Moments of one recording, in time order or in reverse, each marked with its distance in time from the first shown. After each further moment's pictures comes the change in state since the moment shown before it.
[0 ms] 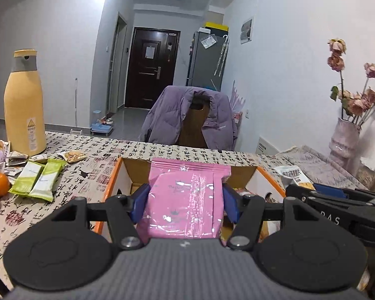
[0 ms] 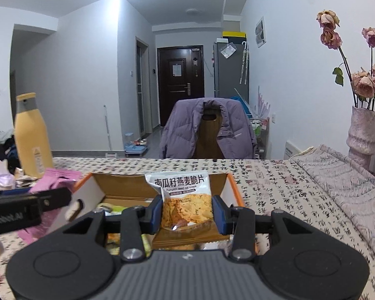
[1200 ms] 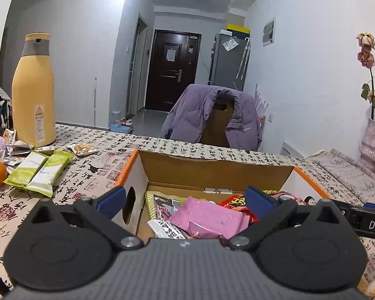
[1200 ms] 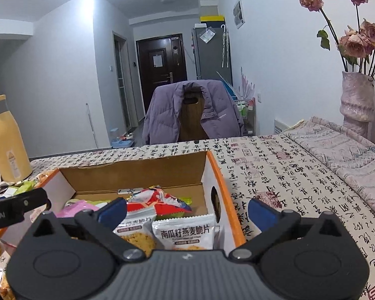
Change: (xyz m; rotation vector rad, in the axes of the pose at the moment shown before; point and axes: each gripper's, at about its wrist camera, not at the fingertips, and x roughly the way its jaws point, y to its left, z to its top) left arm 0.058 0.017 -0.022 -0.035 -0.026 0.100; right arm 0.054 -0.035 -0.025 0.105 0.046 -0.039
